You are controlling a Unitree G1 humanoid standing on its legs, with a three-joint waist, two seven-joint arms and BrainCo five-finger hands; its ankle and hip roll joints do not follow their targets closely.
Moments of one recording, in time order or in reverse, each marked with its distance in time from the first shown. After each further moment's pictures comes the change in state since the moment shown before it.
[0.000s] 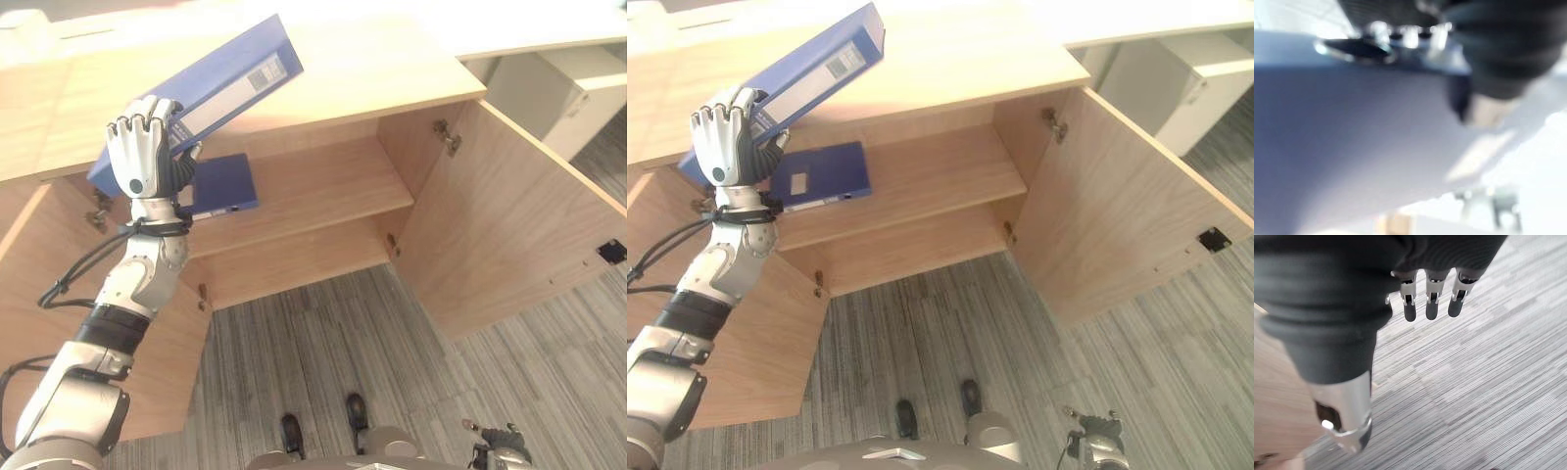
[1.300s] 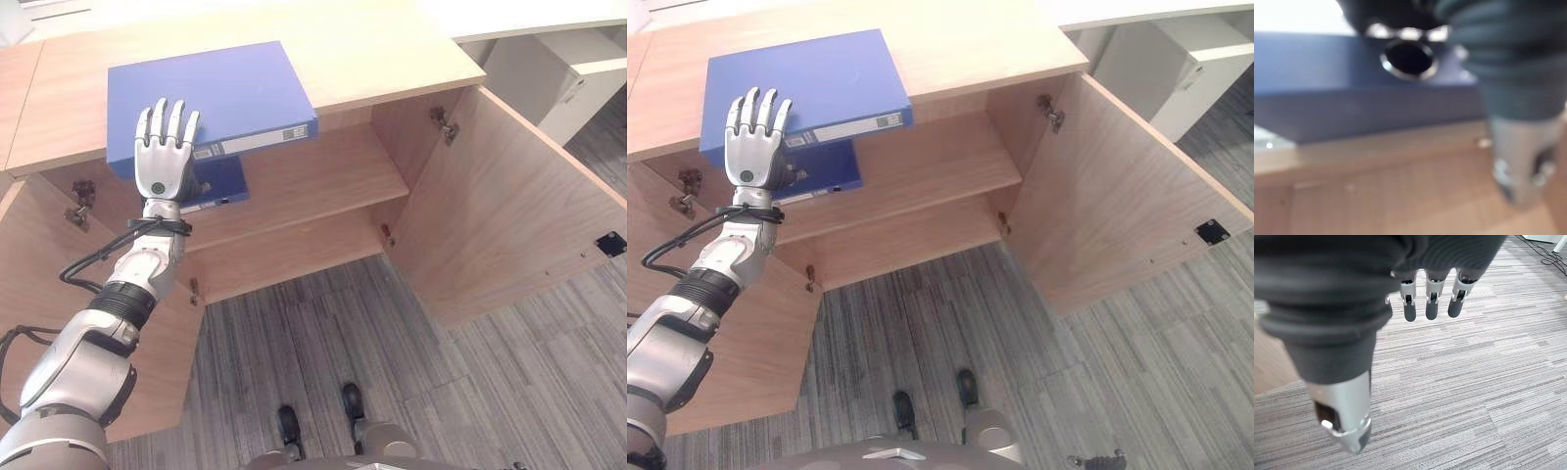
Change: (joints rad) left arm -0.274 0.061 -0.332 0.520 0.210 0.128 -0.023; right arm 0.063 -0.021 0.112 0.214 -0.252 0.032 -0.002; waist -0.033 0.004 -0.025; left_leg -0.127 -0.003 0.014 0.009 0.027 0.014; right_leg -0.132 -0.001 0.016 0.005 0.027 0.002
